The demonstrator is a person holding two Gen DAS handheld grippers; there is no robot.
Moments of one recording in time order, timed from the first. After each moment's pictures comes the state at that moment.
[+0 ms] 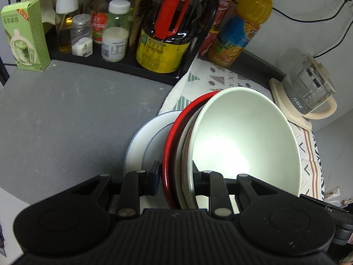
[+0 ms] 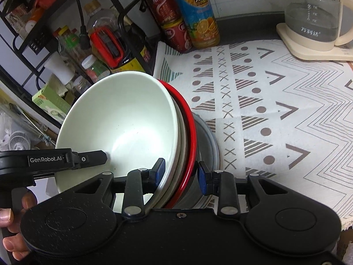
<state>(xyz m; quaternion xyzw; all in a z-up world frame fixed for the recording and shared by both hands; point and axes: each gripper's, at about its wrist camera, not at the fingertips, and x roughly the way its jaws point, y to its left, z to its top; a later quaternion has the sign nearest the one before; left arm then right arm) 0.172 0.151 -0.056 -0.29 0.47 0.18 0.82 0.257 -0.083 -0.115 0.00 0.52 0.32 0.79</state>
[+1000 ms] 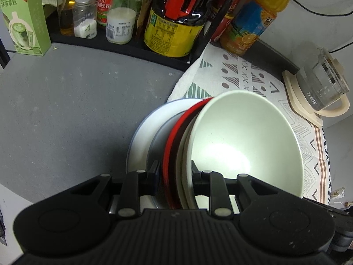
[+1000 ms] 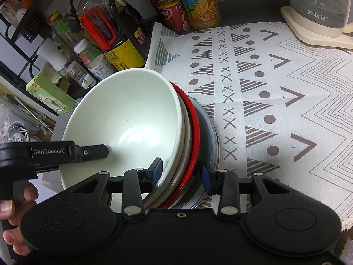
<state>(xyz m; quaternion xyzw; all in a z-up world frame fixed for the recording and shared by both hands) 0.183 0.157 -0.082 -0.30 0.49 0.19 0.79 0.265 -0.079 -0.129 -0.01 0.55 0.32 0.77</state>
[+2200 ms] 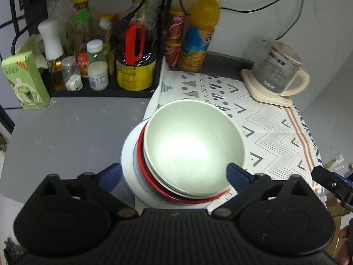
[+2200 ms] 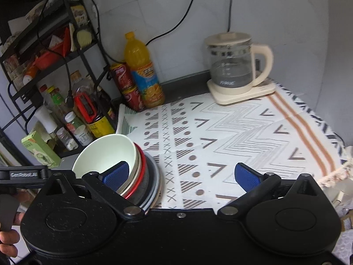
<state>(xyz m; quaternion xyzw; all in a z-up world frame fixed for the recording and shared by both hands) 0.136 0.090 0.007 -0.18 0.45 0.14 0.86 0.186 -0.203 -0.031 0.04 0.38 0.20 0.90</state>
